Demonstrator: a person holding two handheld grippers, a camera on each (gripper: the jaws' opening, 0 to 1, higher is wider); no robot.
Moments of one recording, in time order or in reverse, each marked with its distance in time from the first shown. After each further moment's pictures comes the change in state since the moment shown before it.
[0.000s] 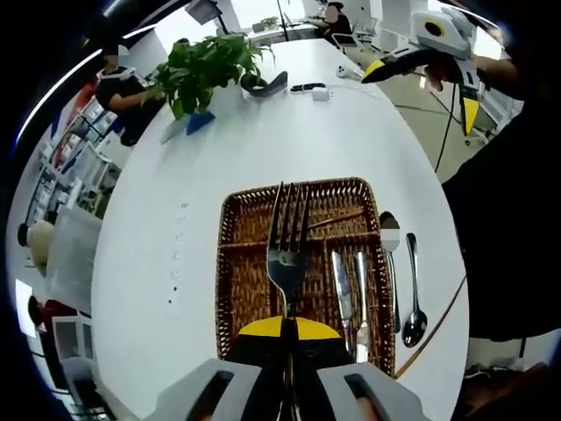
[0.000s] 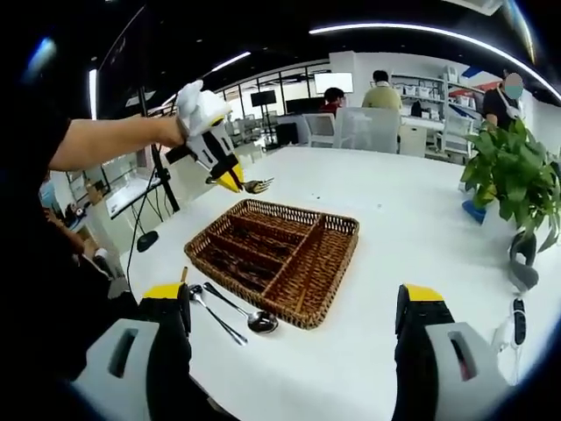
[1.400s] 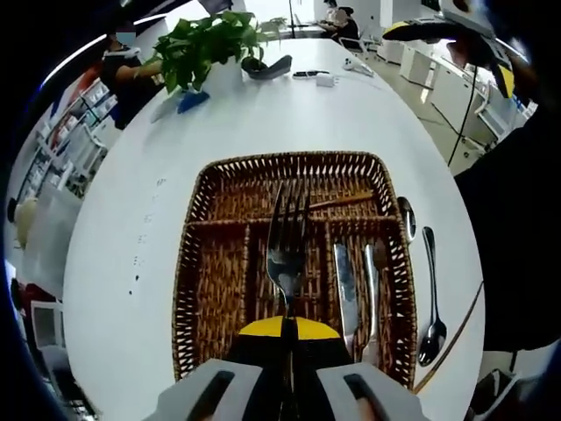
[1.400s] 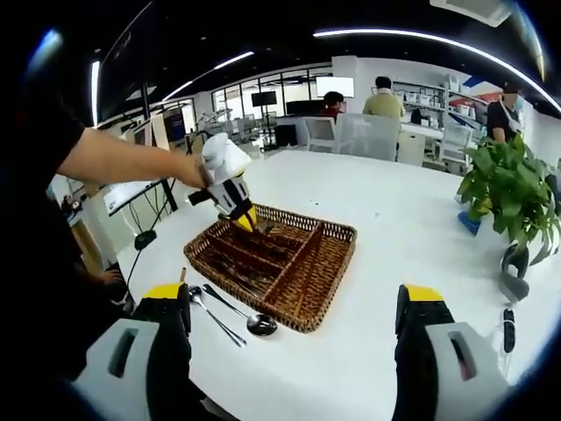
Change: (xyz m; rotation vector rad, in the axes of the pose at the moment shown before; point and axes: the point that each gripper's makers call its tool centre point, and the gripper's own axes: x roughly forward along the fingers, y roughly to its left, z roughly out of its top) left arm 0.078 -0.014 -0.030 -0.069 -0.021 -0.065; right arm -0.007 0.007 0.010 -0.040 -0.002 -0.025
